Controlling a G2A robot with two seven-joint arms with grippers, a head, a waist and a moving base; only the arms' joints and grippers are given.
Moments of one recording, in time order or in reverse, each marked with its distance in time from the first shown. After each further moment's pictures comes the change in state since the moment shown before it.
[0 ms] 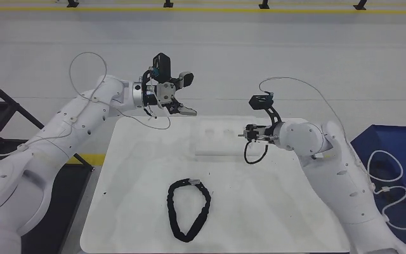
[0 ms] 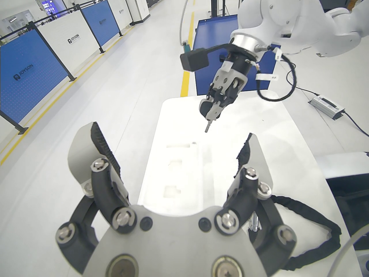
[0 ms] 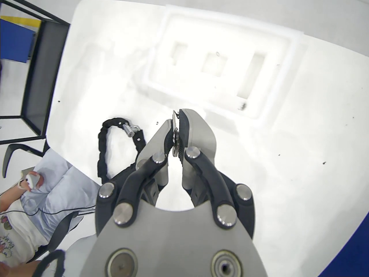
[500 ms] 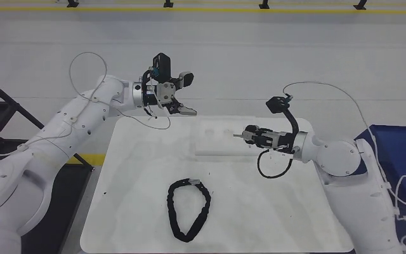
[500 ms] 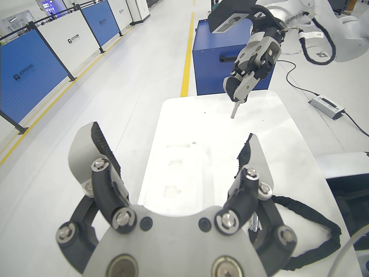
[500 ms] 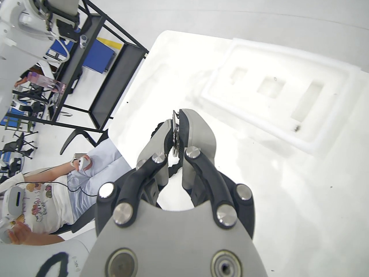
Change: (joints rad) left arm 0.000 0.000 0.000 0.000 0.000 0.000 0.000; right arm -0.193 0.028 0.207 -0.148 0.308 -0.165 -0.097
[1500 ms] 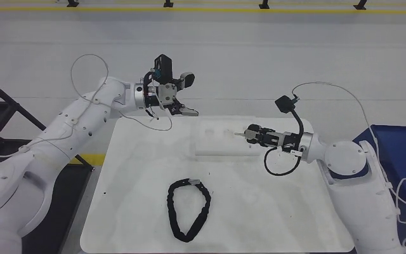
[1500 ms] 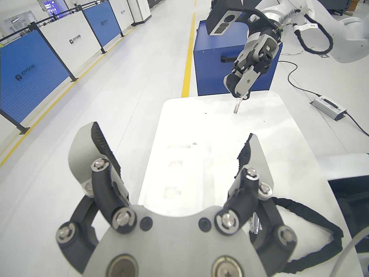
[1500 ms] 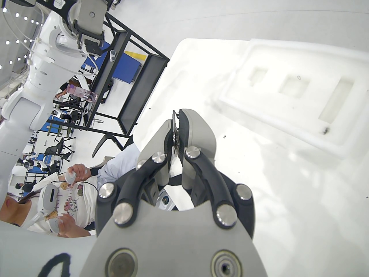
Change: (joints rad) left arm 0.030 0.007 -0.027 -0.031 -0.001 0.029 -0.027; right arm -0.017 0.002 0.030 0.055 0.124 -0.032 -0.025
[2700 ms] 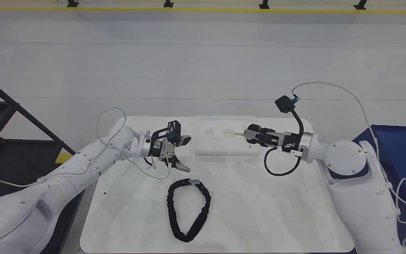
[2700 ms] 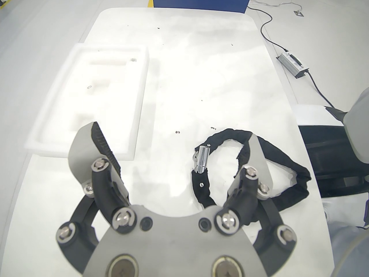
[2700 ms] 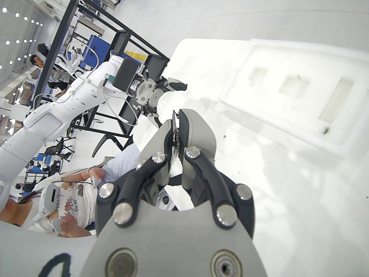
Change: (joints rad) left arm 0.270 0.050 0.028 -0.053 0.151 -0.029 -0.116; right arm 0.000 0.000 0.000 0.000 0.000 0.000 0.000
